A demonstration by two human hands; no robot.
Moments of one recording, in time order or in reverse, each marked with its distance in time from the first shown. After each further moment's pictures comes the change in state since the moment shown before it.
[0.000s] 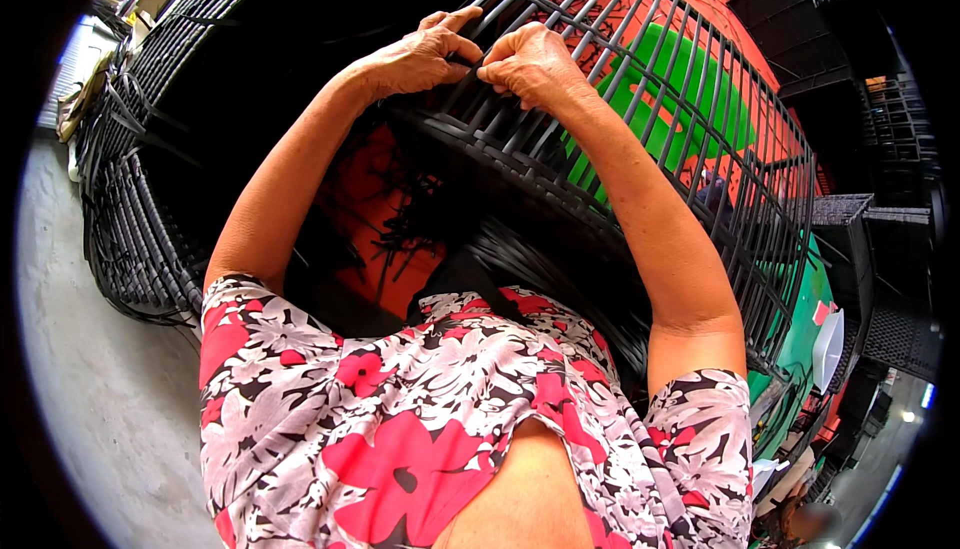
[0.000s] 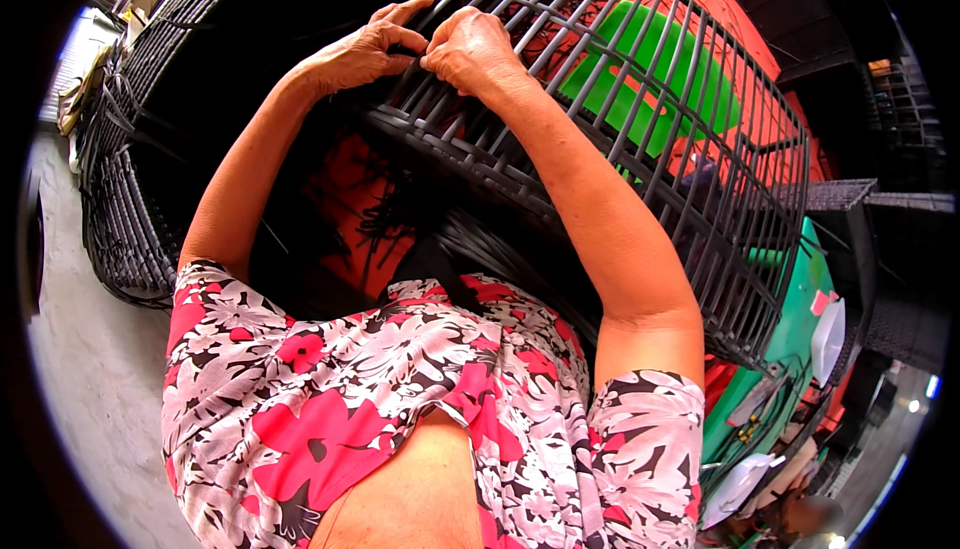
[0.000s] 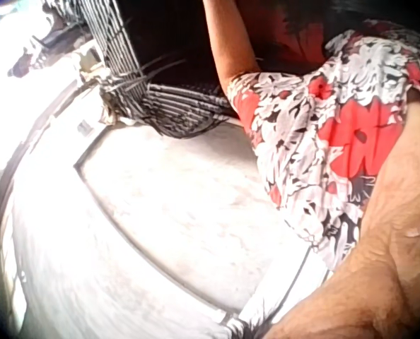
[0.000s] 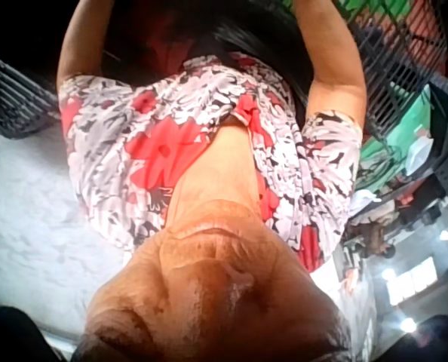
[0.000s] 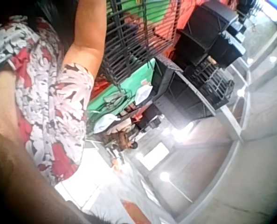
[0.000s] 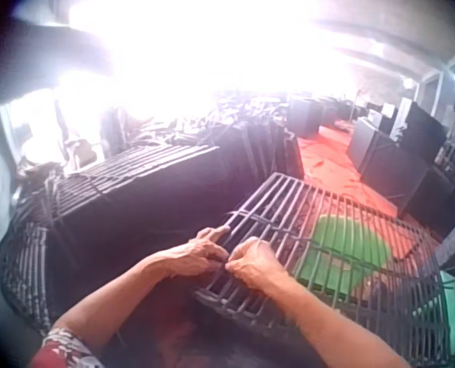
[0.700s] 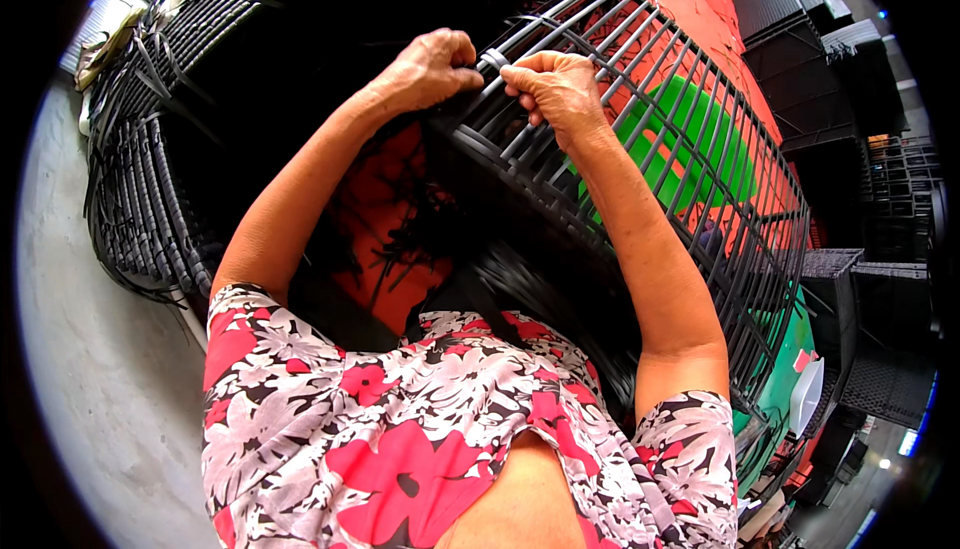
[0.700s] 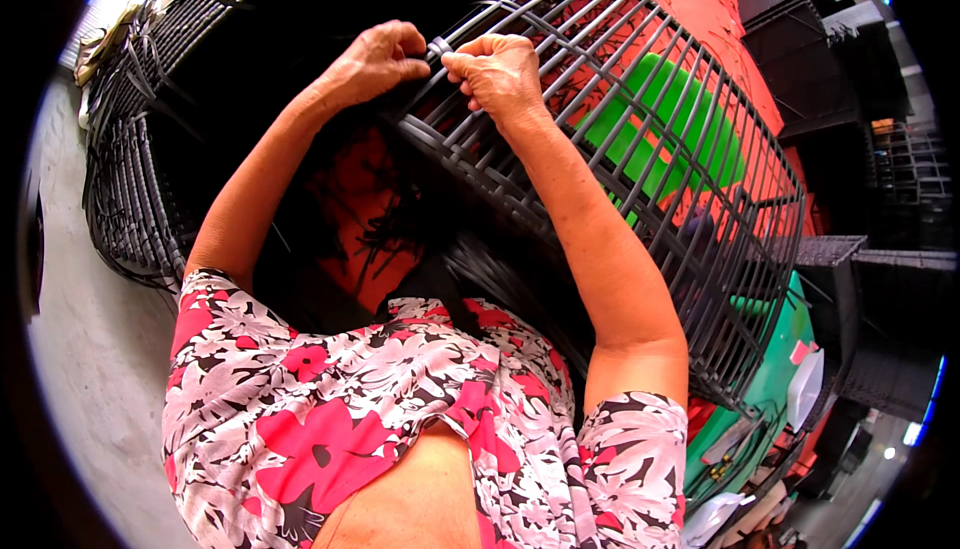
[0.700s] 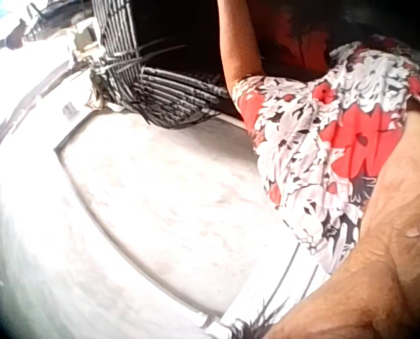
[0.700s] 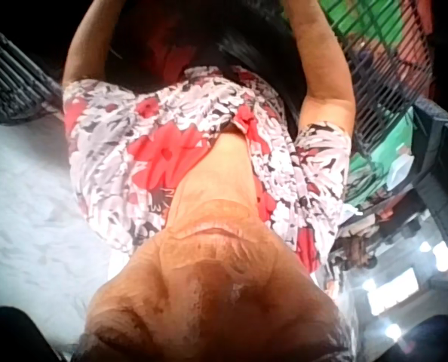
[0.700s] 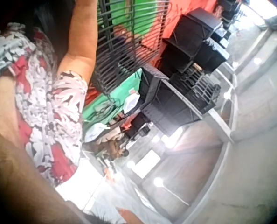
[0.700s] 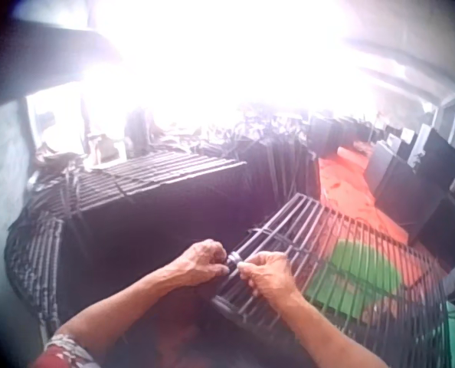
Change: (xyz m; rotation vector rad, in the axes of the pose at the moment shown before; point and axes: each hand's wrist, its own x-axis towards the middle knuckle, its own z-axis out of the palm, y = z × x) left_hand -0.023 0.006 -0.021 0.007 0.311 -0.207; right_hand 0.008 -0.005 0.016 0.552 0.077 -0.062
